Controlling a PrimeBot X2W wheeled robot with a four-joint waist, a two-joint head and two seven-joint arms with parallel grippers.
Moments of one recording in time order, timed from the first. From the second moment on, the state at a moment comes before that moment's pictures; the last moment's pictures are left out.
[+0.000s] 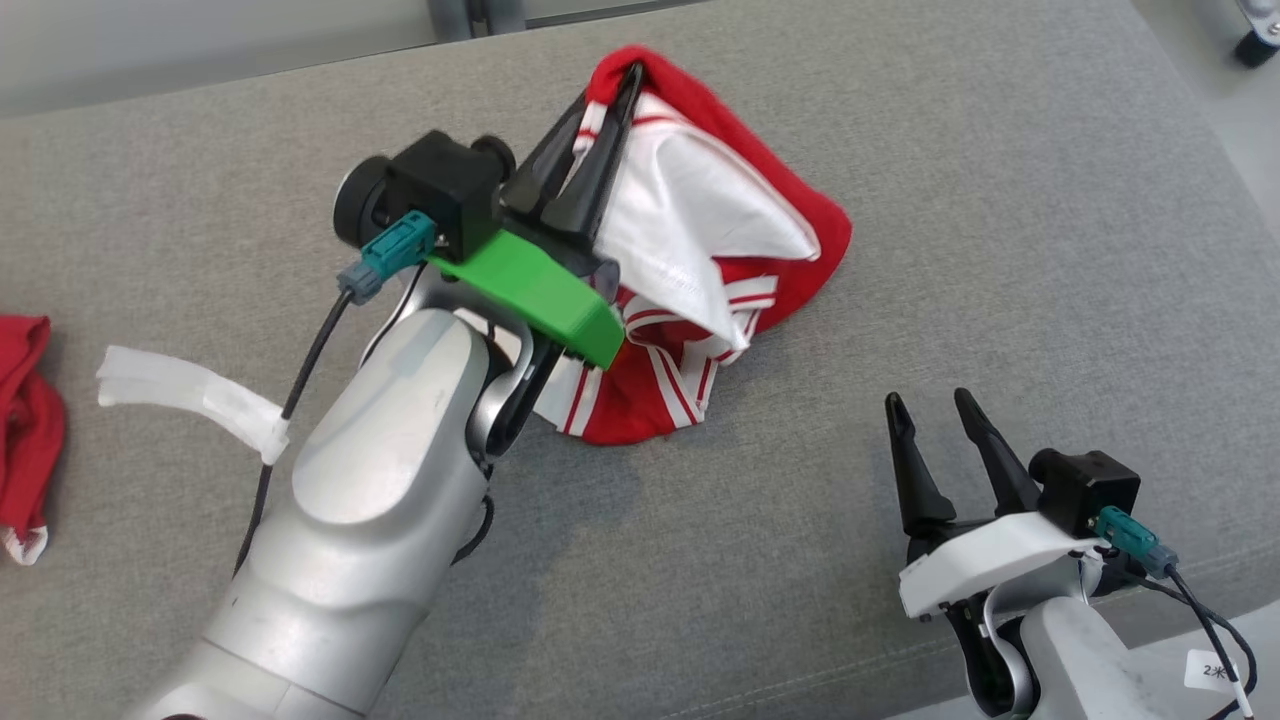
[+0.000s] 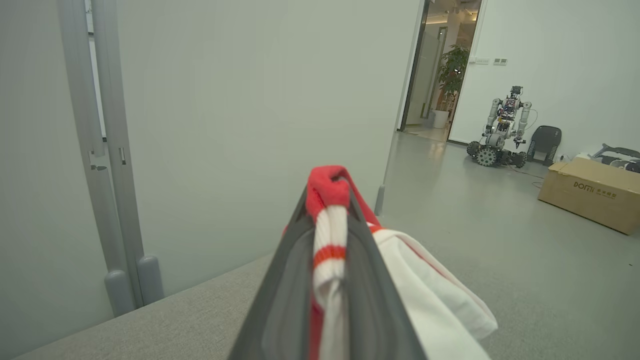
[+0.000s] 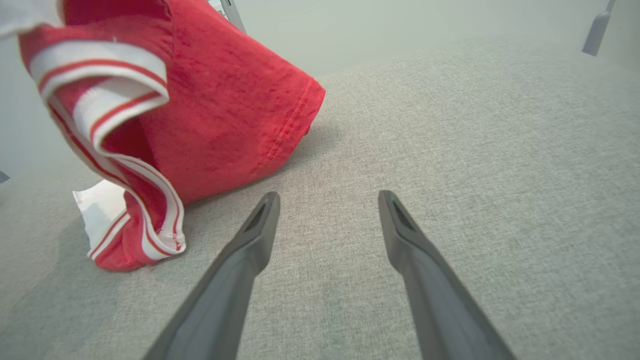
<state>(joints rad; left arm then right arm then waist) -0.84 0.07 -0.59 0.45 -0.53 -0.12 -0.25 -0.20 -0.05 0.14 0.34 0.32 0.13 -0.26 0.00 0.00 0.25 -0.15</state>
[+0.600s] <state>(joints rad) -0.42 0.15 -0.30 0.51 -0.43 -0.08 -0.26 -0.19 -0.05 0.12 0.31 0.32 0.13 -0.26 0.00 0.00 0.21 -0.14</state>
